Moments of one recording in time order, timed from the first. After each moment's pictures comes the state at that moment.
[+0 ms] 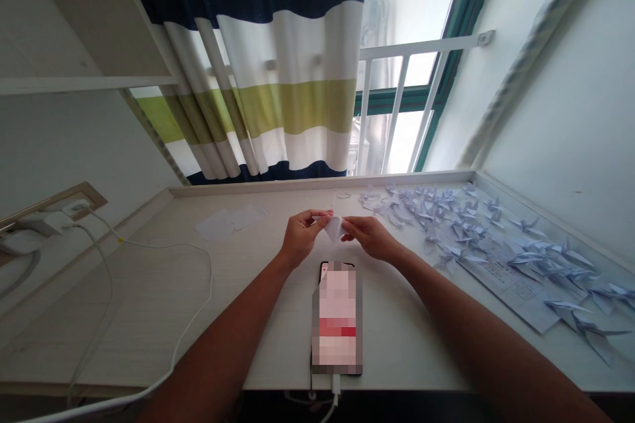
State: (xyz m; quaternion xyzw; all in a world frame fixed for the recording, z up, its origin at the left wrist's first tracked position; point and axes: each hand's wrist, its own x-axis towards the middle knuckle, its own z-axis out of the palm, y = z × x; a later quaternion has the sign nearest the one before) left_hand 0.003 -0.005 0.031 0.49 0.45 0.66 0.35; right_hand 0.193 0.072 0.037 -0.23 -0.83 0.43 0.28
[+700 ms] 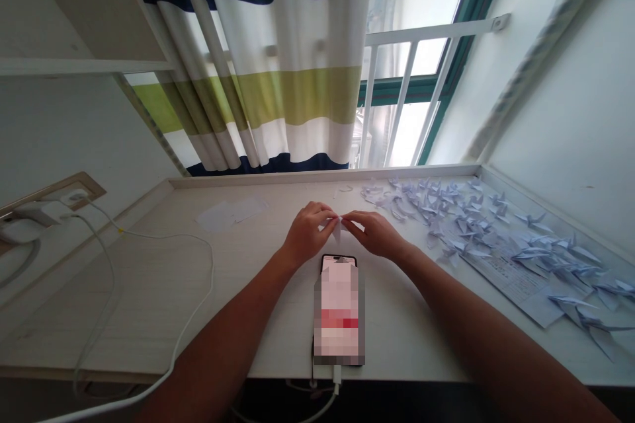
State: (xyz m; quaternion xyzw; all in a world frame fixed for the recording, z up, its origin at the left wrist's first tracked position) left_hand -0.001 -0.013 0.037 0.73 0.54 0.41 0.01; right_hand 0.192 0.064 0.042 -0.24 -0.92 0.18 0.26
